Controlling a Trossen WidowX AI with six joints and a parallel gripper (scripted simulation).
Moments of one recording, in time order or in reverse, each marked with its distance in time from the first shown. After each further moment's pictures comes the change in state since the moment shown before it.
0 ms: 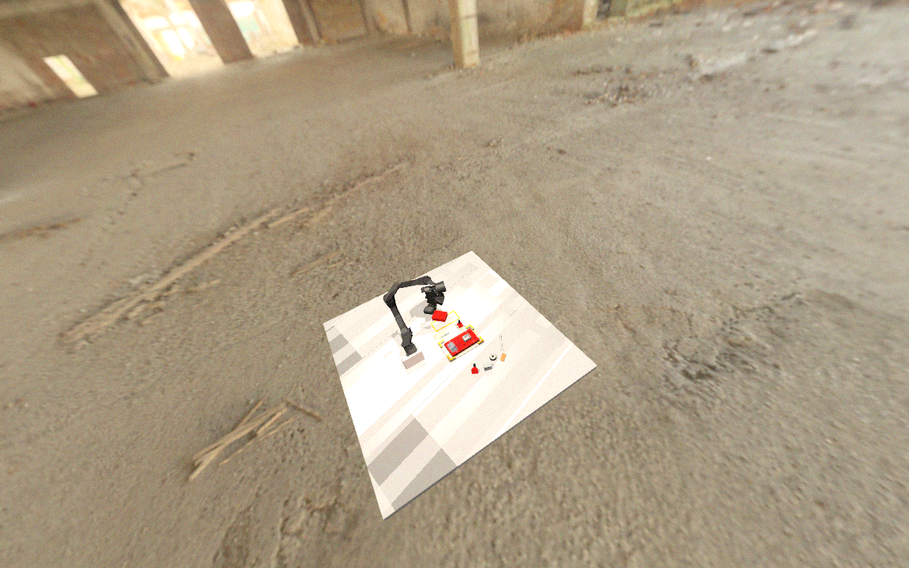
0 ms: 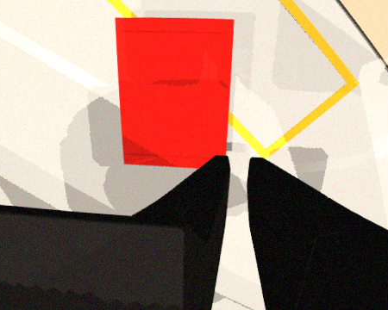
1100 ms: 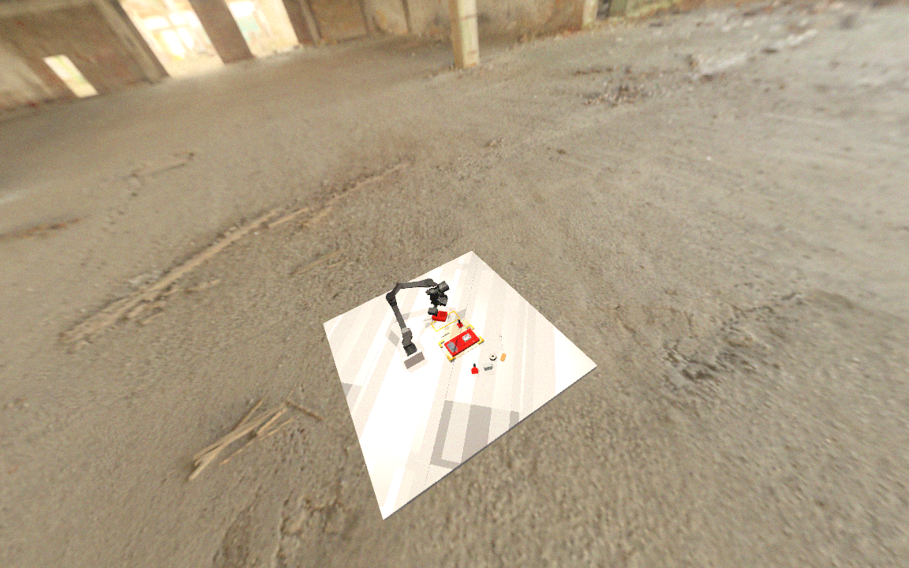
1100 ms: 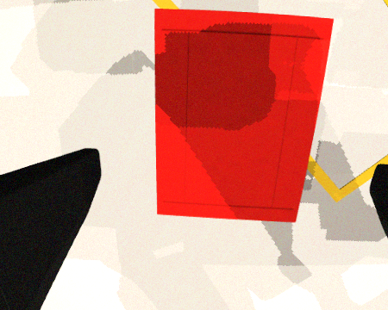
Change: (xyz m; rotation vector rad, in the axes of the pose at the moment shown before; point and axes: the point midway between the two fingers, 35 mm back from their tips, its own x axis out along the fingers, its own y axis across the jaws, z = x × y) arm 0.061 0.038 -0.004 -0.019 0.016 -0.021
